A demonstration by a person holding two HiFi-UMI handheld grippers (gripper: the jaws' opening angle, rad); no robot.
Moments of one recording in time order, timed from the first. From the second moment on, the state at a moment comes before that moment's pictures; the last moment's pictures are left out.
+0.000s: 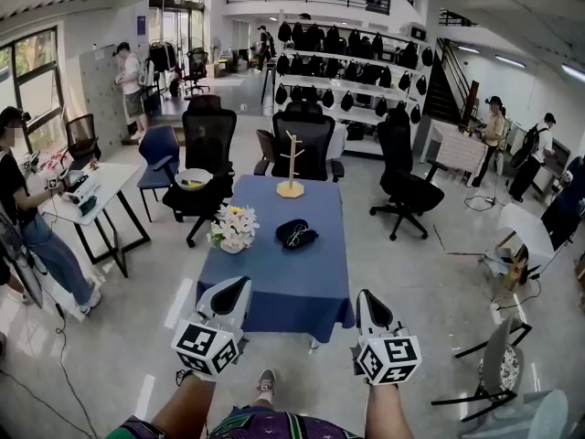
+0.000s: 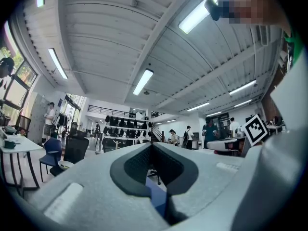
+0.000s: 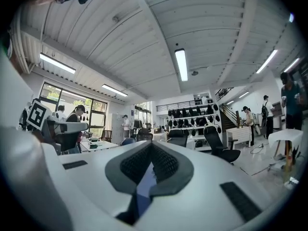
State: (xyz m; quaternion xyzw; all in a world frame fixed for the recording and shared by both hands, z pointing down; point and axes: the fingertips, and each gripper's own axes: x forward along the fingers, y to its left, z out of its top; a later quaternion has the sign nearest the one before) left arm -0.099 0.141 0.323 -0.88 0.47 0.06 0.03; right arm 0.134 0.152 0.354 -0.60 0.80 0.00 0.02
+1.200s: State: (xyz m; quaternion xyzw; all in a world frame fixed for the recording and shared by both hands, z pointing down) left arm -0.119 -0.054 0.340 -0.88 0.48 0.04 0.01; right arm 0.120 -0.034 0.353 -0.59 0.80 -0.01 0.01
